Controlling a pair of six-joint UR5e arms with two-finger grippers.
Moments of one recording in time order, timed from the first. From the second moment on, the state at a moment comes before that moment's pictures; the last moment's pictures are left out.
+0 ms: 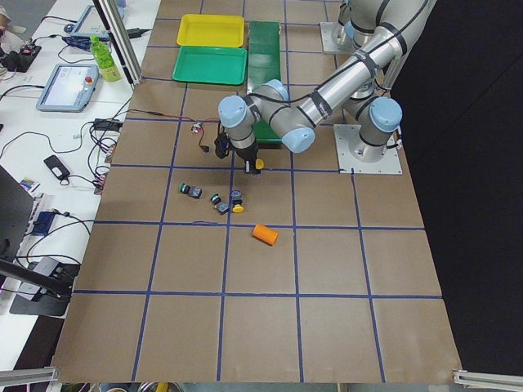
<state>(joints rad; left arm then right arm) -1.14 -1.71 -1.87 -1.27 1.63 0.48 1.54 -1.67 1.72 -1.46 -1.59 0.15</state>
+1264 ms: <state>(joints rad) -1.50 -1.69 -1.99 -1.24 1.60 -0.06 1.55 -1.70 1.70 -1.53 -1.57 0.14</state>
